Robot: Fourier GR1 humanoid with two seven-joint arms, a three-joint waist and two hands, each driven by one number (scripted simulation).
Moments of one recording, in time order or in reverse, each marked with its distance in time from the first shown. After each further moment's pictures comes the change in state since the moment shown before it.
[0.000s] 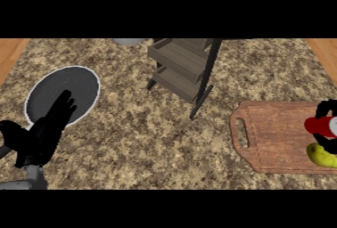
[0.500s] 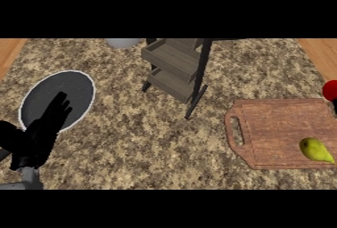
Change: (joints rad) left arm 0.014 0.010 0.019 -0.003 0.001 0.006 0.015; right arm -0.079 0.124 -0.225 -0.462 -0.186 0.107 0.441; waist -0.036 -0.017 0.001
